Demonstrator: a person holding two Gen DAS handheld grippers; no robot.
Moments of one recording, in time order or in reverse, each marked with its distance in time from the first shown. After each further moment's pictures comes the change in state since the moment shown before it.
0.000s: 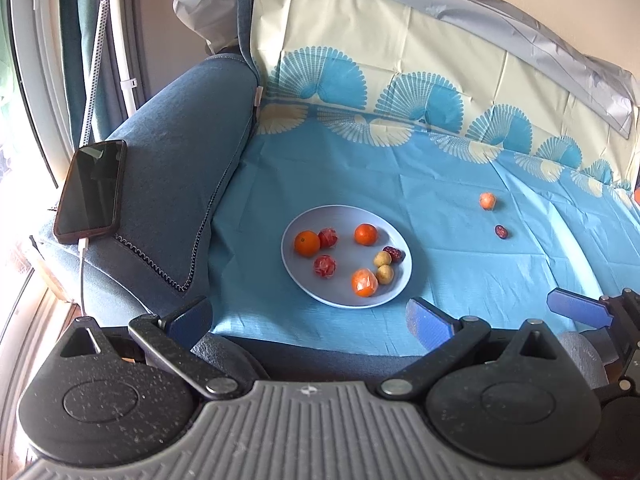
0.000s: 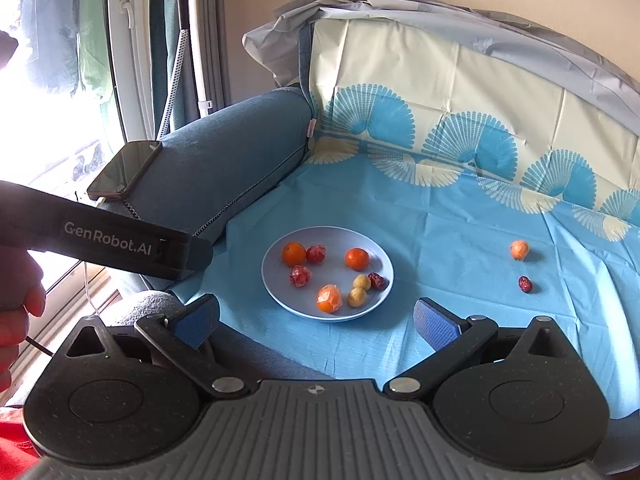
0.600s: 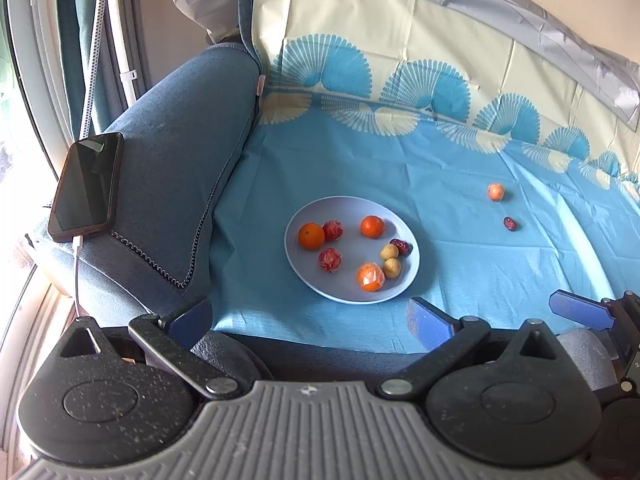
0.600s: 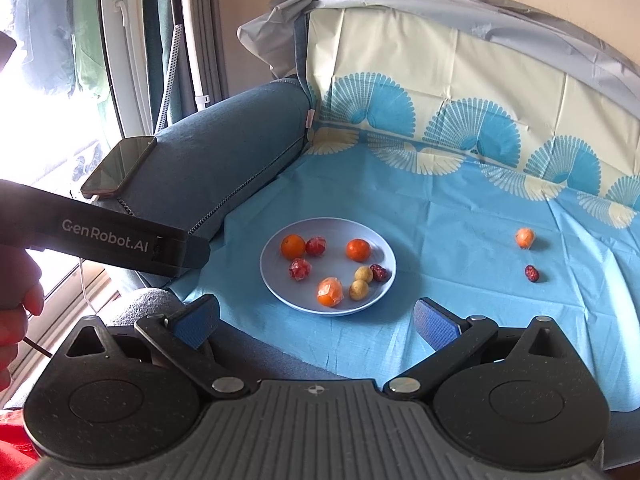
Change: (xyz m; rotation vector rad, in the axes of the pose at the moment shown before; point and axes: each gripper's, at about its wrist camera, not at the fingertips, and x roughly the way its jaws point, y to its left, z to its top) left arm 0.015 -0.003 0.003 0.007 0.040 0.021; right arm 0.014 -0.007 -0.001 0.029 0.025 0.016
